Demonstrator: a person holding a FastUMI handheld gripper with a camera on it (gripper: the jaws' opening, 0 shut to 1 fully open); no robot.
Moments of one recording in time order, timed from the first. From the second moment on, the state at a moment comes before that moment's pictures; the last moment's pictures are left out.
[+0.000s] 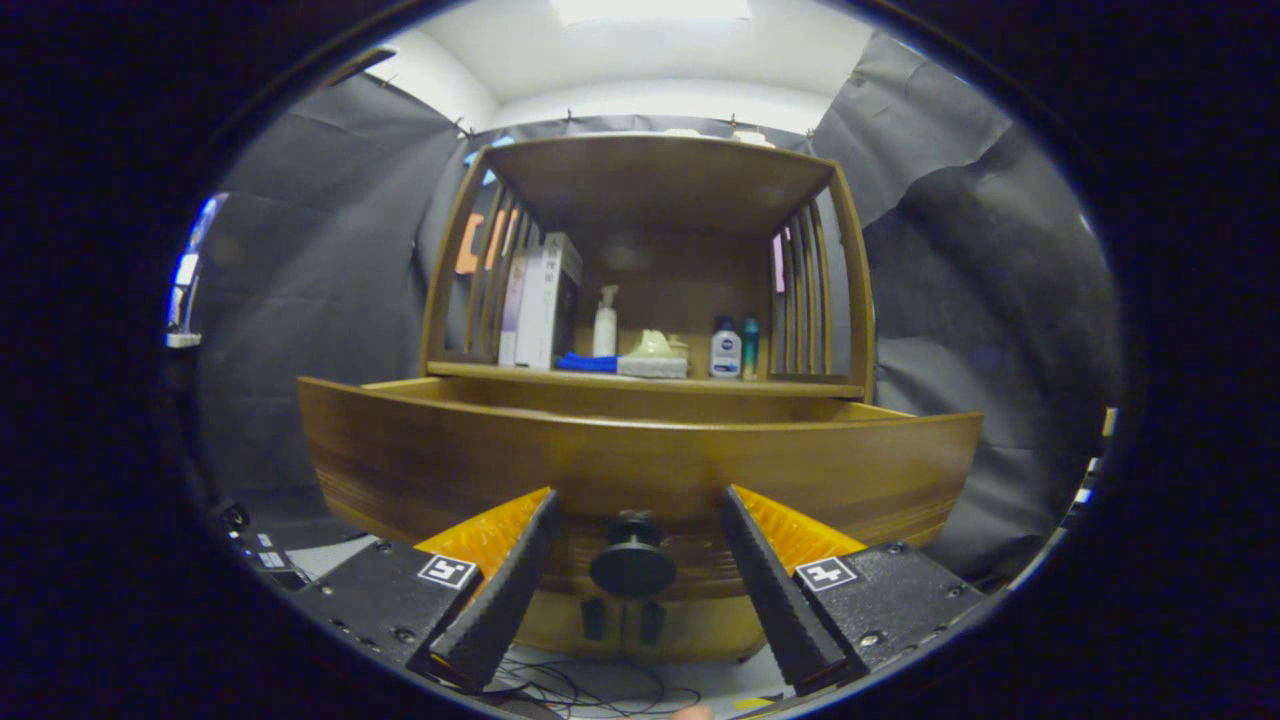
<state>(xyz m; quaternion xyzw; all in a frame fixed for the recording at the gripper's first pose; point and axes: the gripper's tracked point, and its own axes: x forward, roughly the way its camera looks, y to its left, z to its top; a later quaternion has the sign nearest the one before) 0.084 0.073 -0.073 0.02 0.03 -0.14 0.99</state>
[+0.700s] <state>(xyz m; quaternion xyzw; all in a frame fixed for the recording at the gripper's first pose) 0.089 0.078 -0.071 0.03 0.03 -0.13 0.99</state>
